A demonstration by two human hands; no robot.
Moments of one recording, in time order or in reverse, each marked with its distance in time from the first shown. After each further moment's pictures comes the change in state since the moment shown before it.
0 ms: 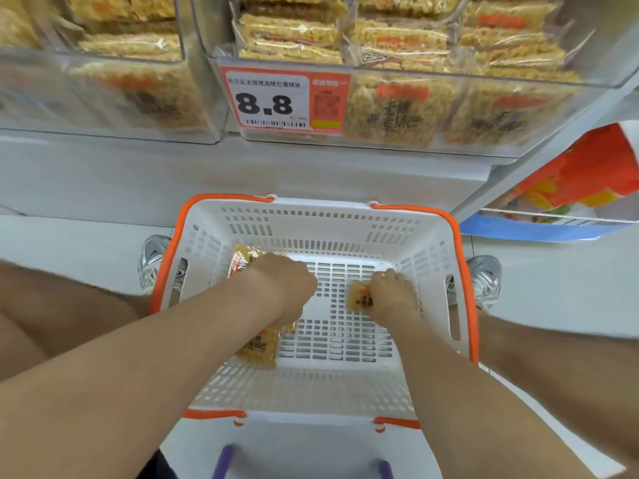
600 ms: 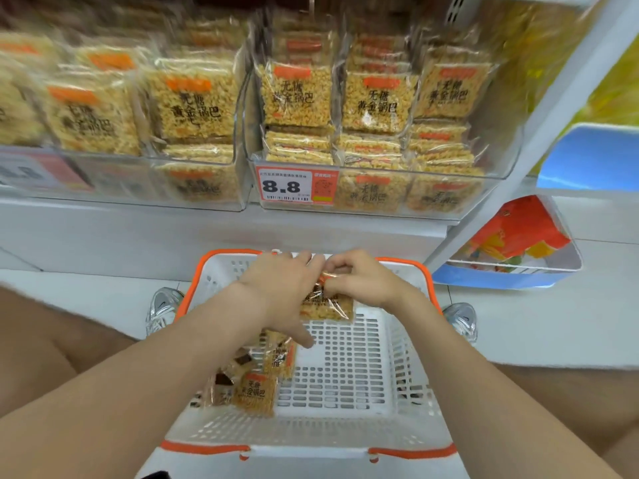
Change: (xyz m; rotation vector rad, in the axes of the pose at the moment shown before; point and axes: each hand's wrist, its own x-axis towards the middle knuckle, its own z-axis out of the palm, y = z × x) left_hand -0.061 -0.020 -0.045 -0.020 0.452 -0.093; right_hand -0.086 -0.036 -0.196 1.005 -0.011 -0.468
